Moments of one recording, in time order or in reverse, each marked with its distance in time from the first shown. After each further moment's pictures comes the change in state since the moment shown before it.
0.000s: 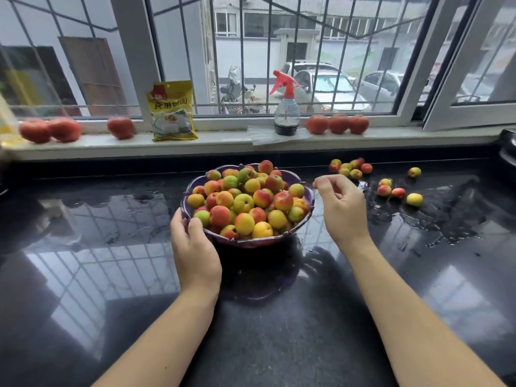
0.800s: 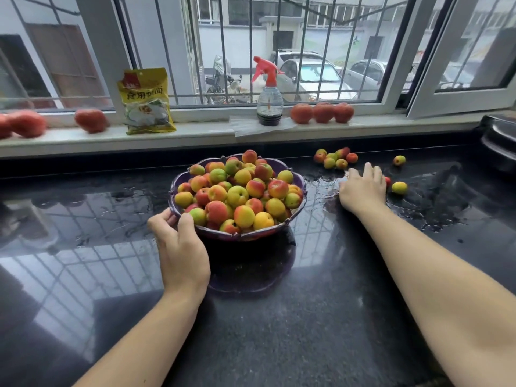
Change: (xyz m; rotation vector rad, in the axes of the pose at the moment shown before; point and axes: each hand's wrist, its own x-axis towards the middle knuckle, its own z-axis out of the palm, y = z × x) left_hand -0.001 -0.005 0.010 0.098 -0.051 0.077; right_hand 0.105 0.114 -0.057 -1.182 -0.124 0.156
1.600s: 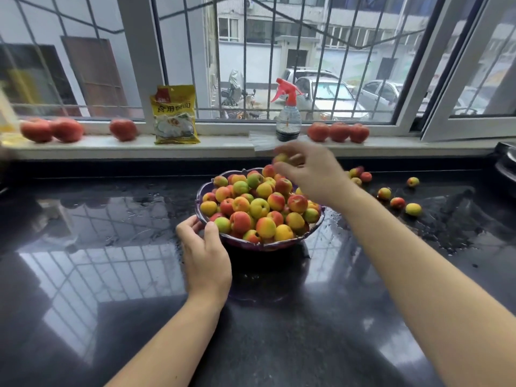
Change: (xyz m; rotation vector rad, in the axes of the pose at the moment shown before) left_hand 0.002 0.000 -0.004 -0.029 0.011 -0.021; right_hand -0.087 -0.141 -0.128 0.749 -0.112 -0.655
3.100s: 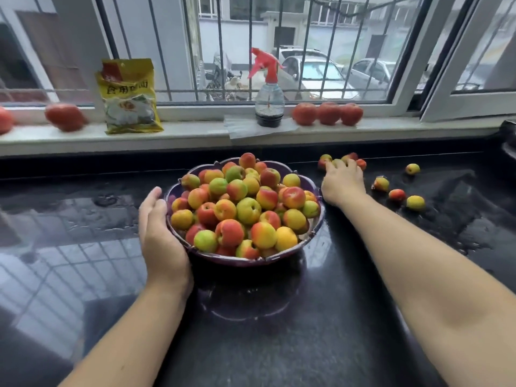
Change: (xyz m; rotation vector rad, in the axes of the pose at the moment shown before) left_hand 0.055 -0.005 0.042 -0.445 0.011 -0.116; right_hand 0.047 0.224 0.006 -0.888 -0.059 0.481
